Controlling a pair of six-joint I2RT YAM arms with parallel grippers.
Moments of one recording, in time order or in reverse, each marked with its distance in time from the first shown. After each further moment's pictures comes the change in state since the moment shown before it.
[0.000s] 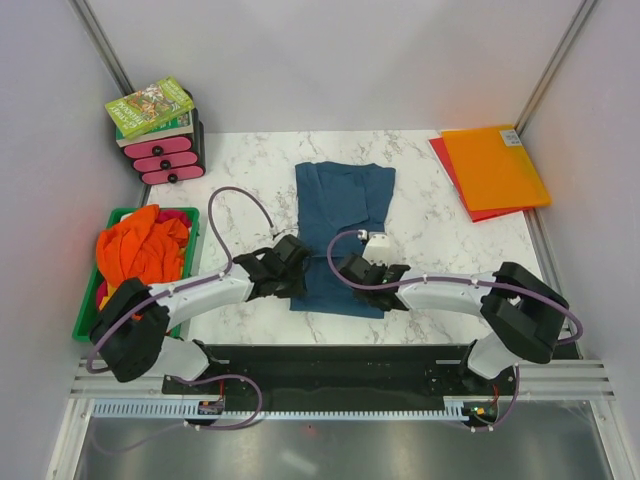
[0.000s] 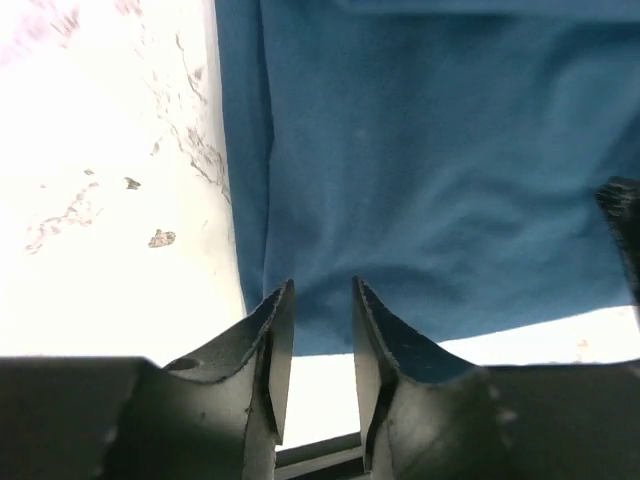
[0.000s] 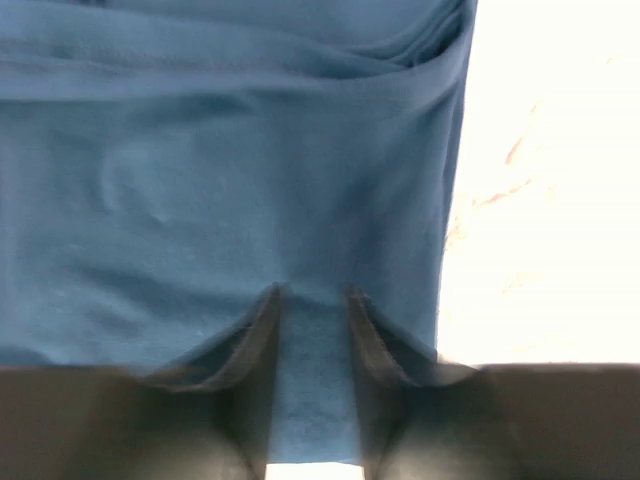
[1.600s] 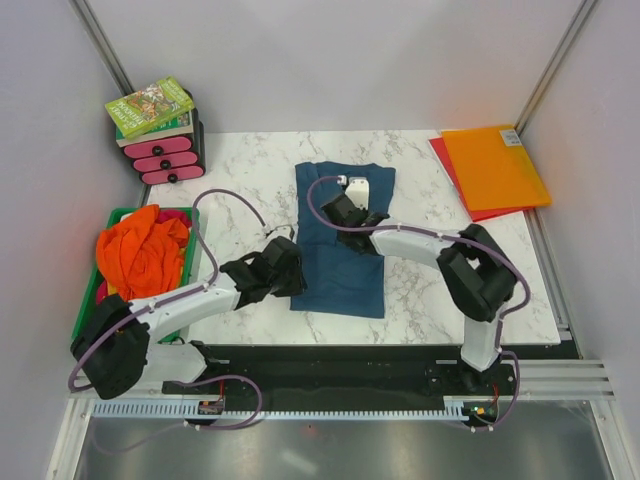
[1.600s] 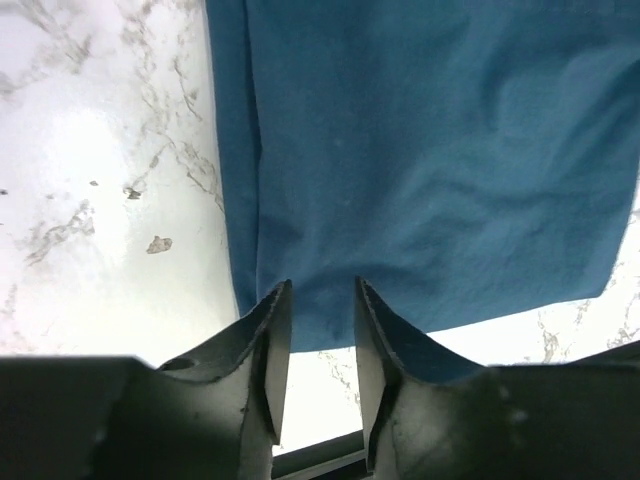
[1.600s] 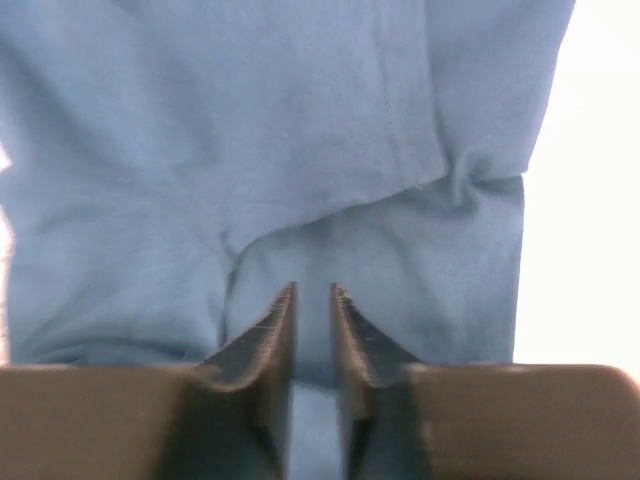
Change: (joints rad) left arm 0.003 -0.111 -0.051 0.061 -0.015 0.000; right arm -0.221 0.378 0.487 0.053 0.023 -0.309
